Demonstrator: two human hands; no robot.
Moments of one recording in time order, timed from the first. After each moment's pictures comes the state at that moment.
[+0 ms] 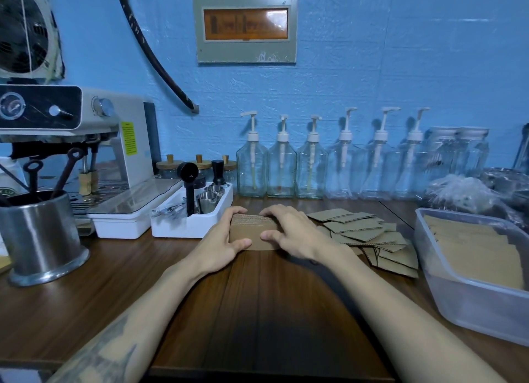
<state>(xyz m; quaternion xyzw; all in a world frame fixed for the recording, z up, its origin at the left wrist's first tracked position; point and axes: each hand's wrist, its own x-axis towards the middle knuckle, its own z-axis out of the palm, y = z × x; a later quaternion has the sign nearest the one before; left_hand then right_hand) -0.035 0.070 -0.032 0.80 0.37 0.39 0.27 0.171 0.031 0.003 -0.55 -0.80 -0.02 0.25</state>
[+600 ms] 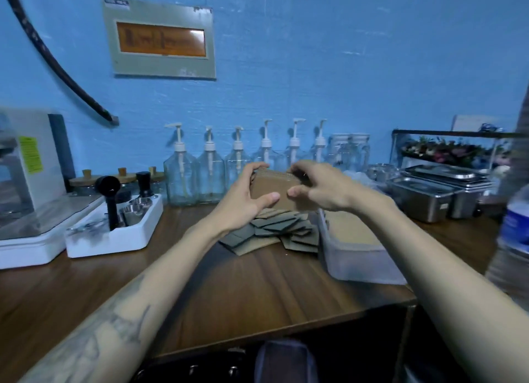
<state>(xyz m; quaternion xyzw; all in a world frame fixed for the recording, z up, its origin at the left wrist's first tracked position) 0.119 -0.012 0.064 0.83 0.17 0.42 0.33 0.288 -0.127 0.122 -0.68 -0.69 -0.07 0.25</state>
